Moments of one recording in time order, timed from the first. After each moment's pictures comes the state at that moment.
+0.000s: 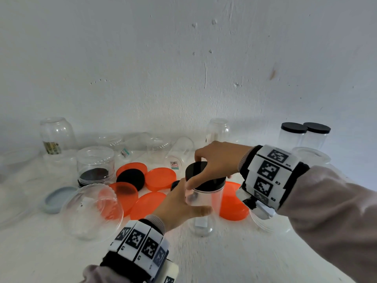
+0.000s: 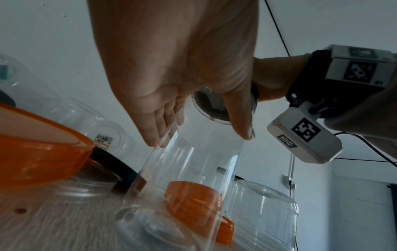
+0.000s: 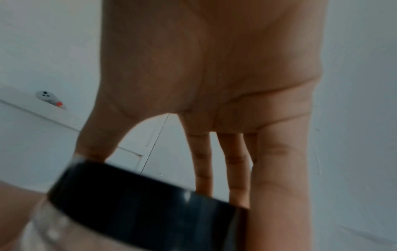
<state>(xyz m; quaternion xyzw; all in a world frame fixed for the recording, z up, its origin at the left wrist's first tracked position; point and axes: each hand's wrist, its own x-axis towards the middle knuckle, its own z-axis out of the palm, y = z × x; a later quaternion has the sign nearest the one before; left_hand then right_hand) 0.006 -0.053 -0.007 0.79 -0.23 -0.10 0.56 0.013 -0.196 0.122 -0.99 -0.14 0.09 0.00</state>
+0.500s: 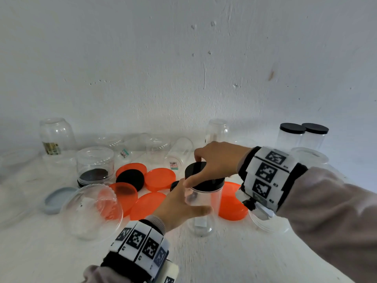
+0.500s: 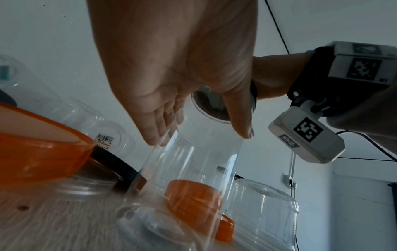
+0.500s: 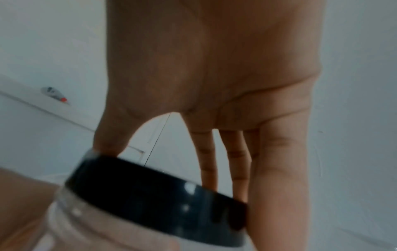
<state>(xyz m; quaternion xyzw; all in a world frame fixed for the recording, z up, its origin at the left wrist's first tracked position) 0.007 -0.053 -0.010 0.79 -0.22 -0.10 0.56 0.010 -0.195 0.122 -0.99 -0.14 0.08 -0.02</state>
